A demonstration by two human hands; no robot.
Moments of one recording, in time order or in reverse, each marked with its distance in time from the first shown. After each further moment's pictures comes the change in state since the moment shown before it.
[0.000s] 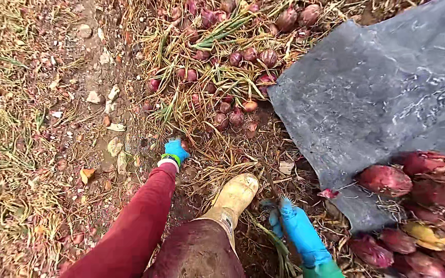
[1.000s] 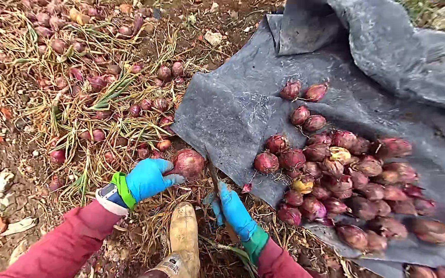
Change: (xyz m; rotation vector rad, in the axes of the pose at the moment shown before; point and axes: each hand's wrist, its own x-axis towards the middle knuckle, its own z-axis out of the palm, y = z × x) left_hand -0.131 0.218 -0.172 0.210 -0.225 0.985; right_hand 0.025 -0.050 -0.018 0.247 0.110 -0.265
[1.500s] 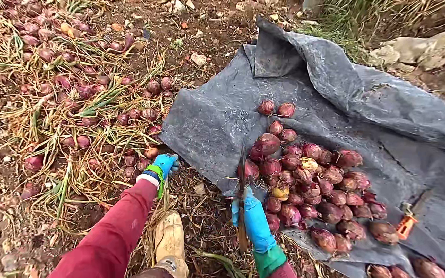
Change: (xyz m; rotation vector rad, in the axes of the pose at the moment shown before) left_hand 0.148 0.003 0.084 -1.108 0.142 -0.477; right_hand -0.047 -0.005 -0.066 0.206 0.444 -0.028
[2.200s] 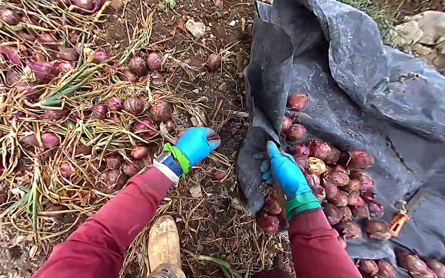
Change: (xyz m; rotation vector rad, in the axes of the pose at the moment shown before) left_hand -0.023 0.130 0.061 0.708 -0.206 0.626; right_hand 0.133 -0.111 -0.062 -0.444 0.274 0.276
